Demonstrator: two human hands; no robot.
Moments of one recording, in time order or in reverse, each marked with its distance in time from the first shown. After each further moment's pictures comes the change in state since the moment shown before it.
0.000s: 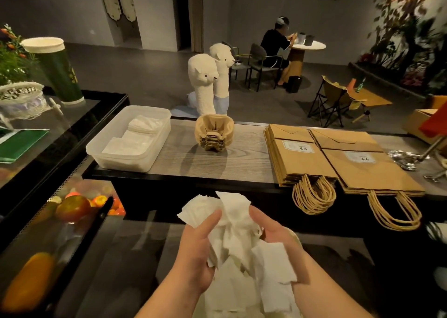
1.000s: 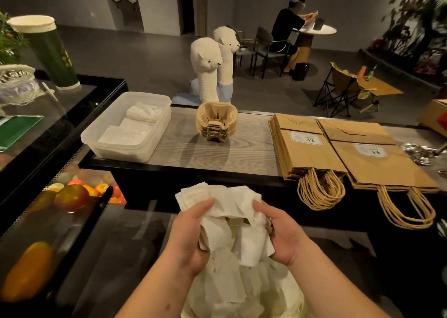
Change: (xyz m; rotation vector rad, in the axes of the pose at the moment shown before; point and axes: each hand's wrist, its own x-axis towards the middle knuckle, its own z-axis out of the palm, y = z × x) left_hand 0.015 0.017 0.001 0.022 0.149 -0.116; right_hand 0.009 0.012 -0.027 0.204 -0.065 0.042
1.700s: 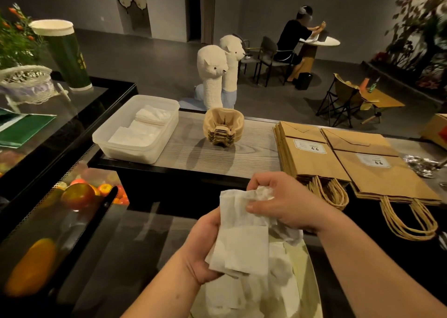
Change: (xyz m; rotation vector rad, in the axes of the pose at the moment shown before) left_hand 0.008 -0.010 -0.004 -0.137 -0.565 -0.348; right_hand -0.052 -0.074 0.068 -1.424 -0.062 -0.502
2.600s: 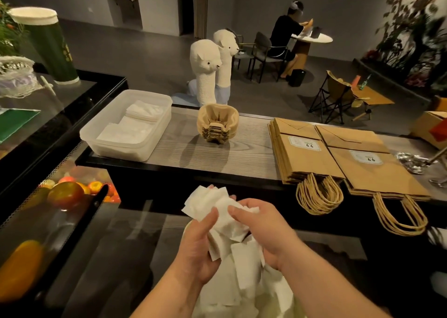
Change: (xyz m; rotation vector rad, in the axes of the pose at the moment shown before) left_hand 0.010 -0.016 -0.024 -0.073 0.154 0.393; right_hand -0.002 0.022 0.074 0.686 0.211 0.411
